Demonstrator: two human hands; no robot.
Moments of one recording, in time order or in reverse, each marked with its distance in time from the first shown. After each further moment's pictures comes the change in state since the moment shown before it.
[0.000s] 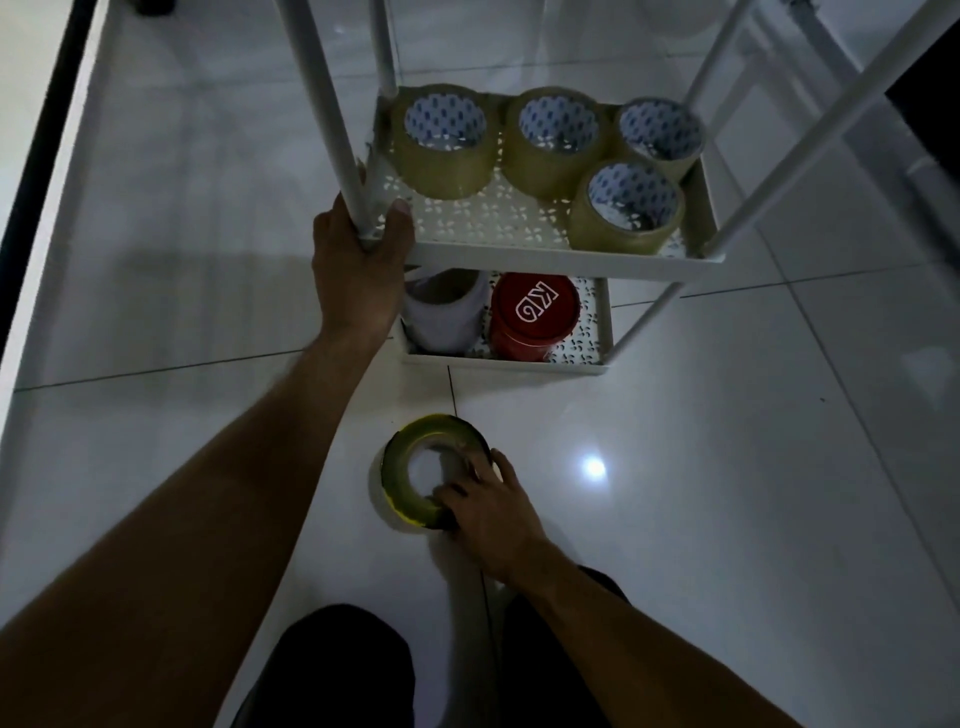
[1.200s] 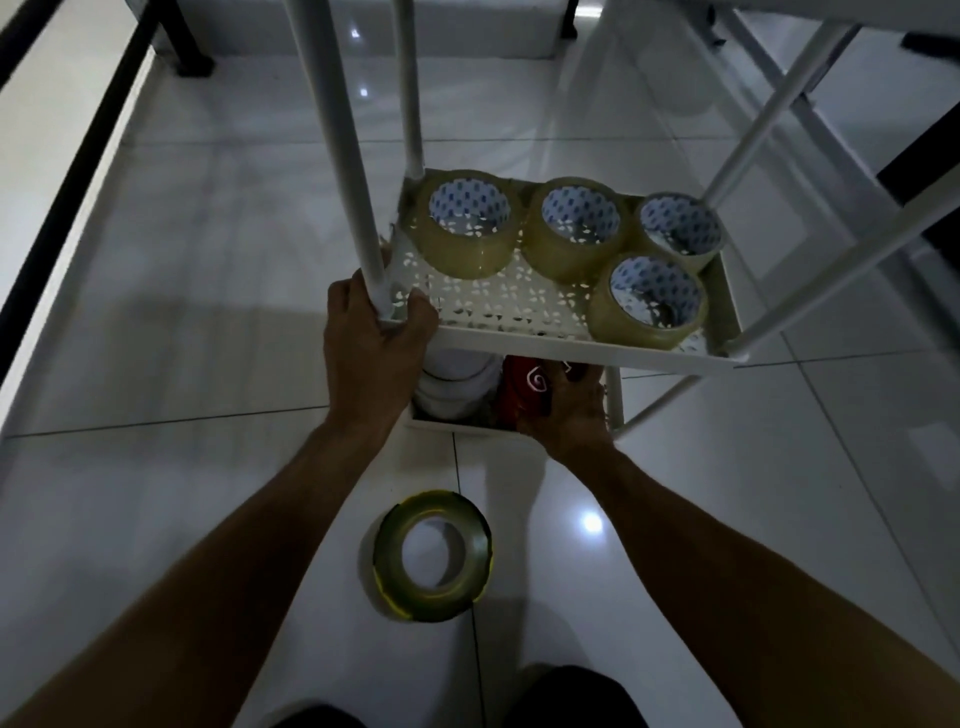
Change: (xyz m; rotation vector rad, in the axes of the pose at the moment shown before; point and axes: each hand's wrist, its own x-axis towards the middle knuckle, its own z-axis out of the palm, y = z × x) left_hand 0.004 -0.008 0.002 -0.009 0.080 0.136; right_hand 0.095 0.136 -0.092 0.364 0.483 0.501
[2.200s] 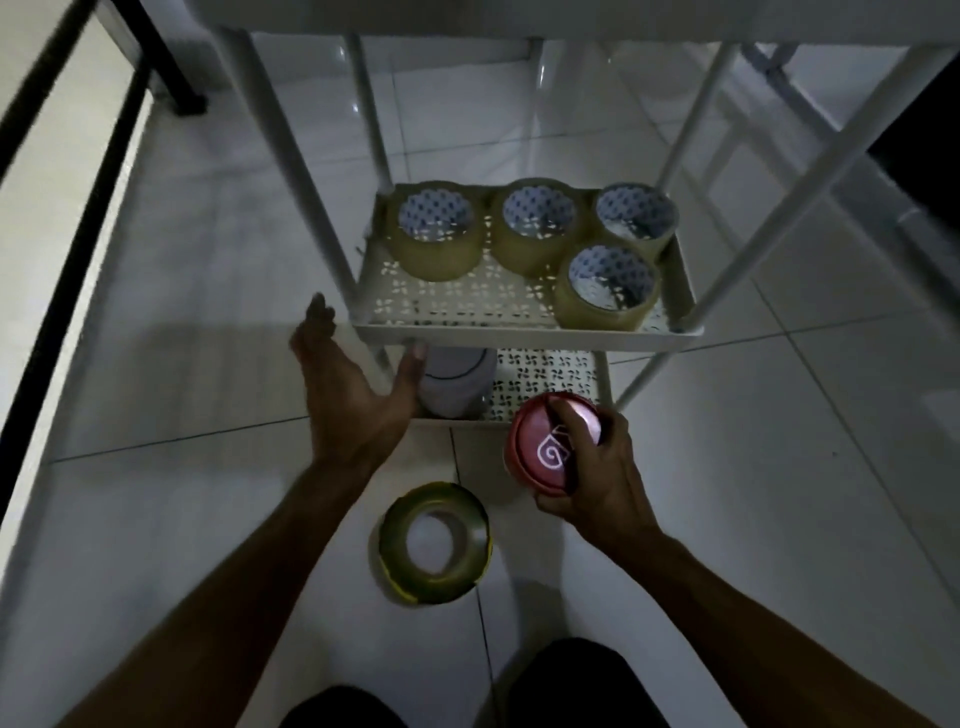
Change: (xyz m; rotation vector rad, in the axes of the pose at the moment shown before) left_hand -0.034 -0.001 -0.018 0.274 -0.057 0.148; right_hand -0.104 0.017 -0.049 0.032 -0.017 -0.130
